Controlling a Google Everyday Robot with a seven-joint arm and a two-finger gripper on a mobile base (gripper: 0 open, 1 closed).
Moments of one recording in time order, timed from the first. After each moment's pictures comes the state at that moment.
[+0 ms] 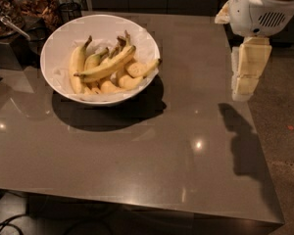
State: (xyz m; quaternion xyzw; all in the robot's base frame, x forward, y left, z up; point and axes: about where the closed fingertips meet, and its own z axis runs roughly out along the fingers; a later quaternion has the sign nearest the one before) arm 0.498 -0.166 0.991 -0.69 0.70 -0.08 0.13
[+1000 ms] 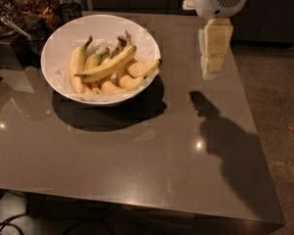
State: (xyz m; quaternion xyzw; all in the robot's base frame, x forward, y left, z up) arm 0.543 -0.116 1.002 -0.73 0.66 -0.09 0.14
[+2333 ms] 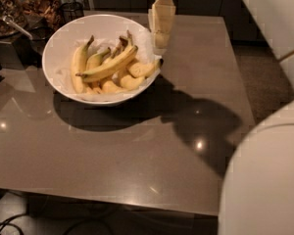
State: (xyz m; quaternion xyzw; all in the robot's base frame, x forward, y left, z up) arm 0.624 -0.018 1.005 -0.76 0.63 -0.04 0.17
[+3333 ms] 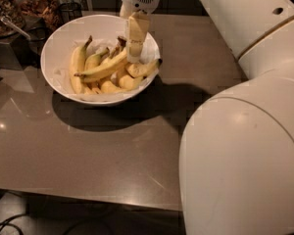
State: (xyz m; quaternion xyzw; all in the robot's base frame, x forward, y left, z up) arm 0.645 0.035 0.965 -0.75 0.63 0.05 0.16
